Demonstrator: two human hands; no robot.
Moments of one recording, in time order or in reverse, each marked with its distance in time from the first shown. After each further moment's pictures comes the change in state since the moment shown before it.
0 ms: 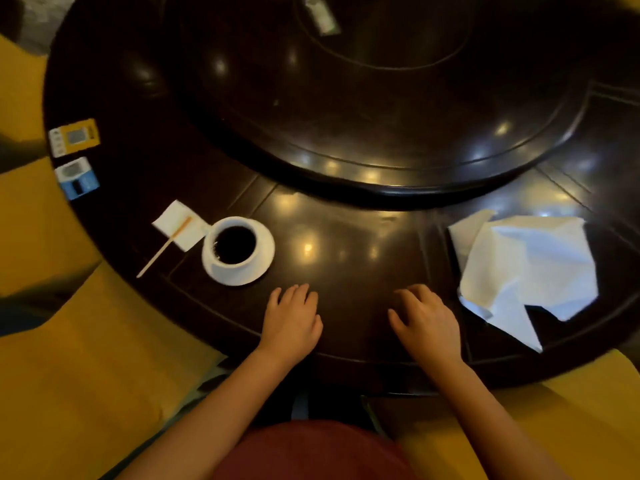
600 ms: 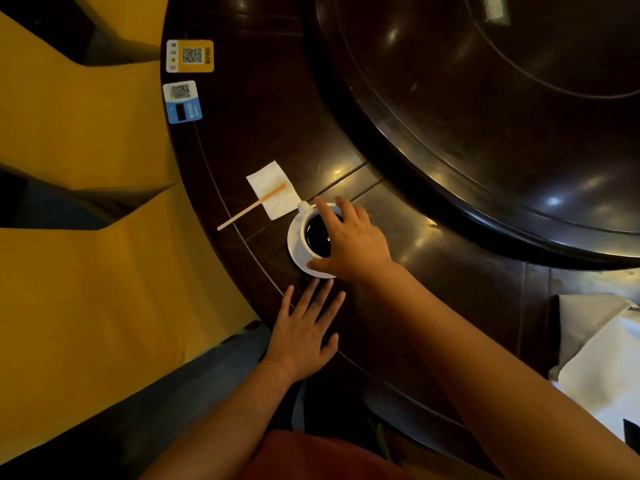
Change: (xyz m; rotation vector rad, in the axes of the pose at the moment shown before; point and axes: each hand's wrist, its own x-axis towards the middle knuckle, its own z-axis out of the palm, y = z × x) left_hand -0.039 -0.083 0.054 -0.010 0.105 -0.167; right_hand 0.144 -0.231 0.055 -0.136 -0.300 -0.580
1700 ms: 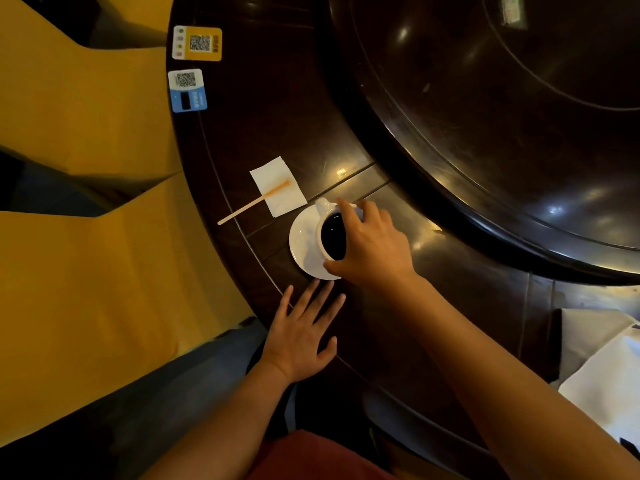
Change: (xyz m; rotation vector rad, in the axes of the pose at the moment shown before) left_hand 0.000 -0.002 0.002 -0.031 0.058 -0.003; right_hand -0.010 0.005 -0.012 -0.041 0.034 0.071
